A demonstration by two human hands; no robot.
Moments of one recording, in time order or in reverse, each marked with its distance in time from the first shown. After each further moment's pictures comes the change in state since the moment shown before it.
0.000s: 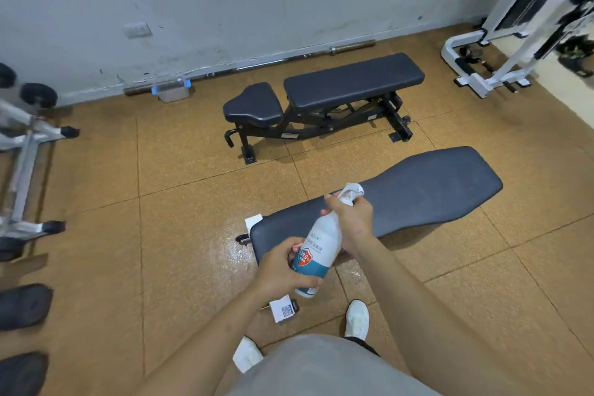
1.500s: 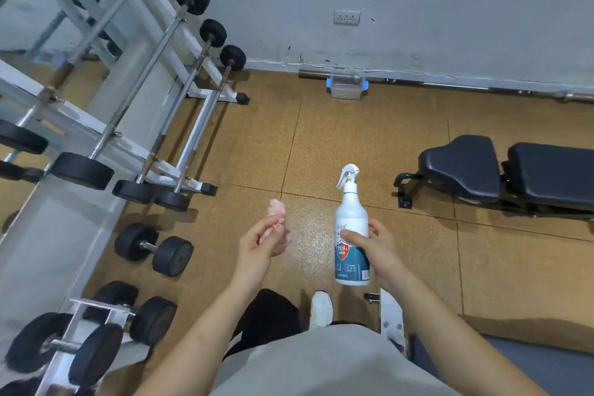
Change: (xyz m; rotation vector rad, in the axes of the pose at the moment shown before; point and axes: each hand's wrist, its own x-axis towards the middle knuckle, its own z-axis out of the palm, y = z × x) left_hand -0.019 -0.149 -0.607 -0.636 0.843 -0.190; right_hand 0.020 0.099 0.611 -0.485 -0.599 0.211
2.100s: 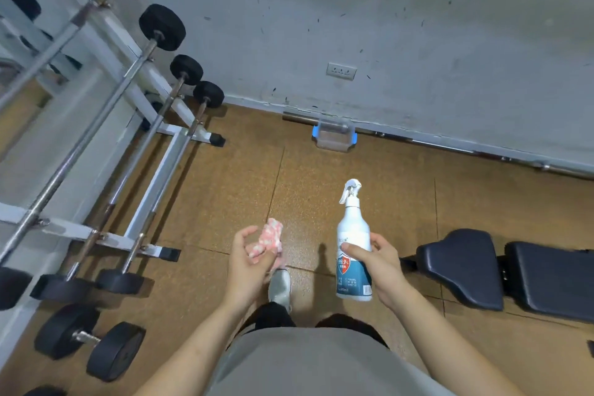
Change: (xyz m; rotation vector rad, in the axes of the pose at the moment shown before) left_hand 0.323 0.144 0.027 -0.033 0.010 0.027; right_hand 0.264 -0.232 0.066 -0.111 0.122 -0.003
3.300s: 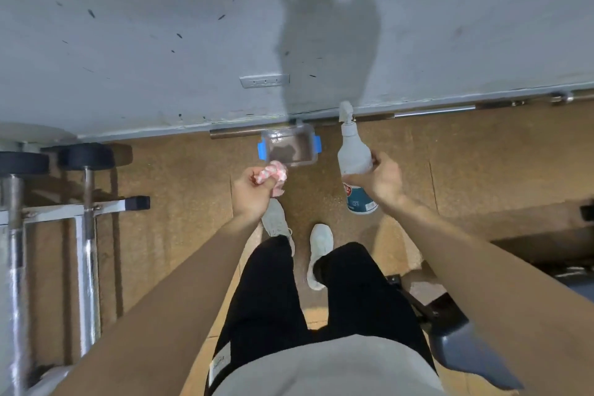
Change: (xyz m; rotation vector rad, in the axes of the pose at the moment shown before) left_hand 0.657 0.193 0.381 0.322 -0.134 -0.160; right_hand 0.618 -0.339 -0.115 -0.345 0.268 0.062
